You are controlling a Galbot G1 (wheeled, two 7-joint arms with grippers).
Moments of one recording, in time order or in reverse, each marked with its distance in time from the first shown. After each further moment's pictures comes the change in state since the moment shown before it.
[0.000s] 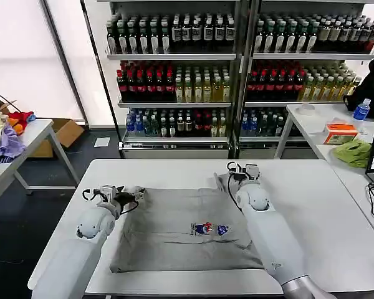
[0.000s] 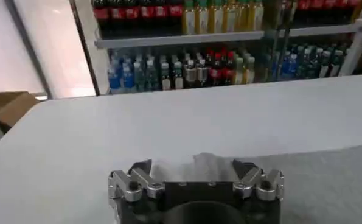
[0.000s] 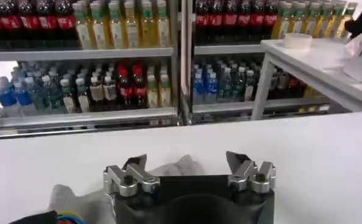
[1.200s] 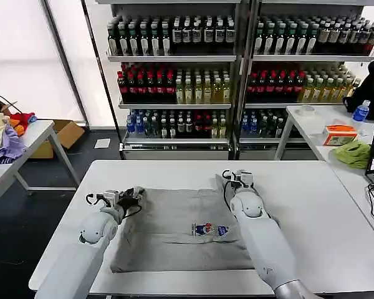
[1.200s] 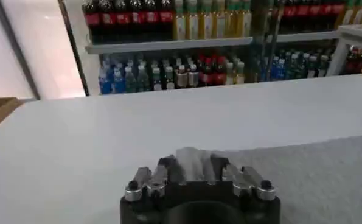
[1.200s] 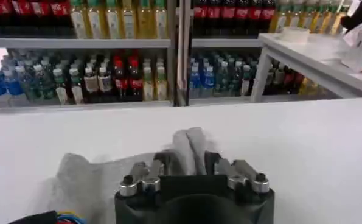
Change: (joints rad) left arm 0.038 -0.003 0.008 -0.010 0.018 -0.007 0.031; right arm -0.053 0.042 0.027 -0.043 -0.068 0.000 0.011
